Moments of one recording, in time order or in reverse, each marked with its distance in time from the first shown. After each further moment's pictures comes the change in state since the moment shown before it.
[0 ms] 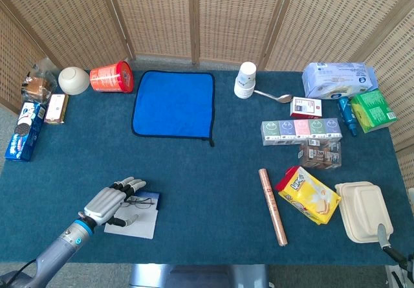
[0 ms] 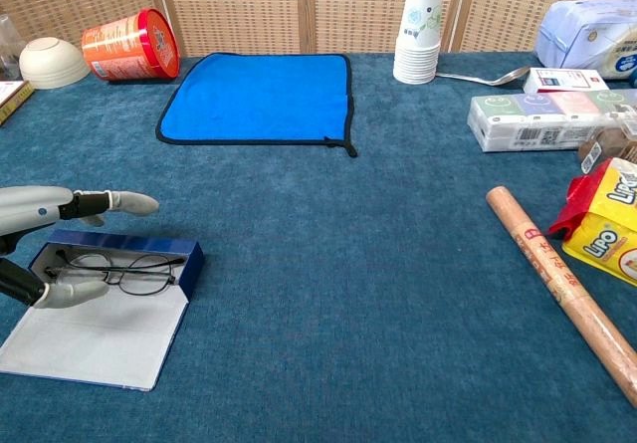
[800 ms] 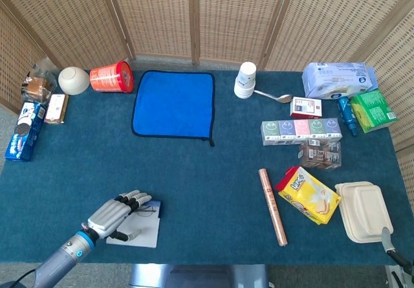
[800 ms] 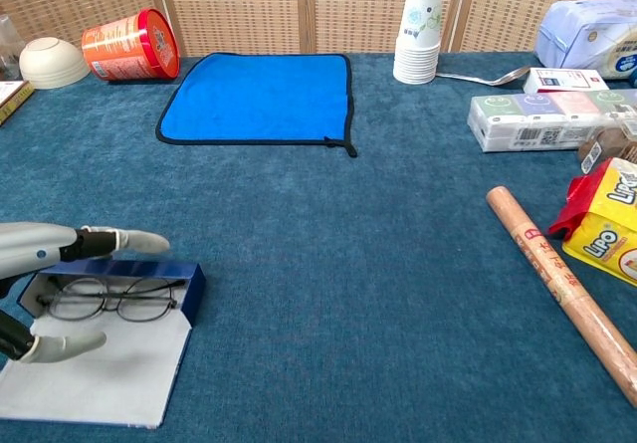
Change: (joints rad) left arm 0.024 0.018 0.039 -0.089 0.058 -0.026 0.051; right arm -0.016 -0.001 -0.009 0.018 -0.004 0.037 0.023
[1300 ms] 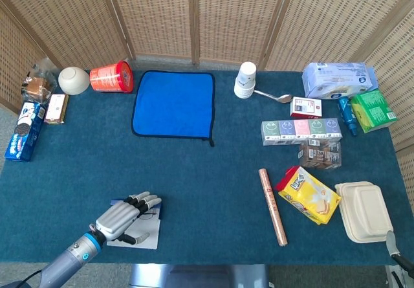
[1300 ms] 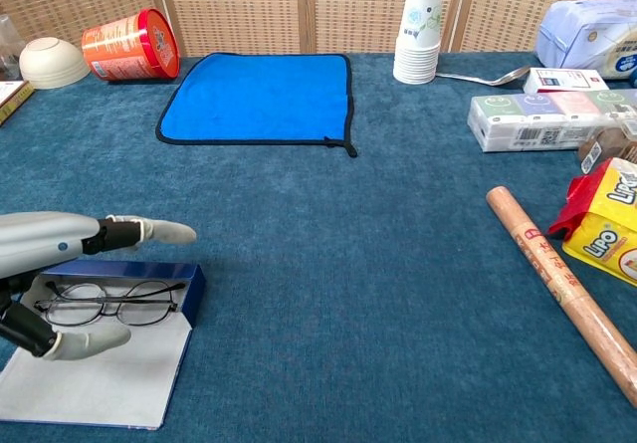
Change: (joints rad) left arm -0.003 -0.018 -0.020 -0.023 0.040 0.012 0.025; right arm -0.015 0.004 -0.004 0.009 -0.002 0.024 0.016
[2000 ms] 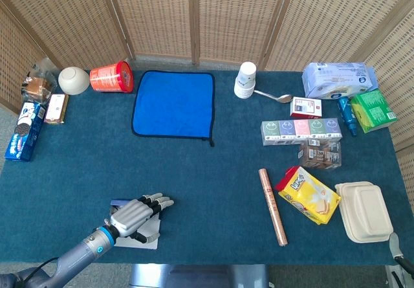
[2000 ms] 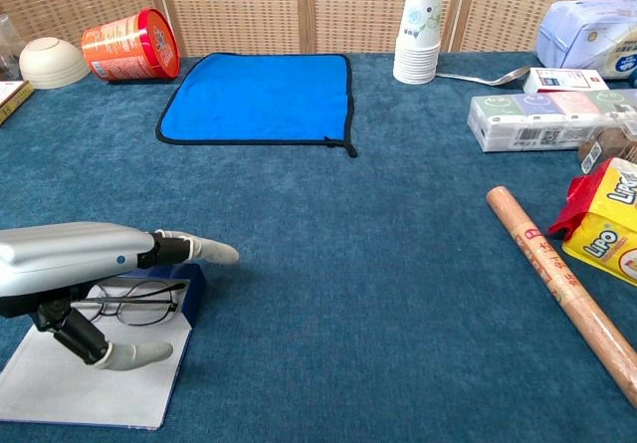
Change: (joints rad) left arm -0.086 -0.051 -0.040 0.016 -0.072 -0.130 0.042; right arm -0.013 0.007 -0.001 -0.010 0.002 0.014 -0.009
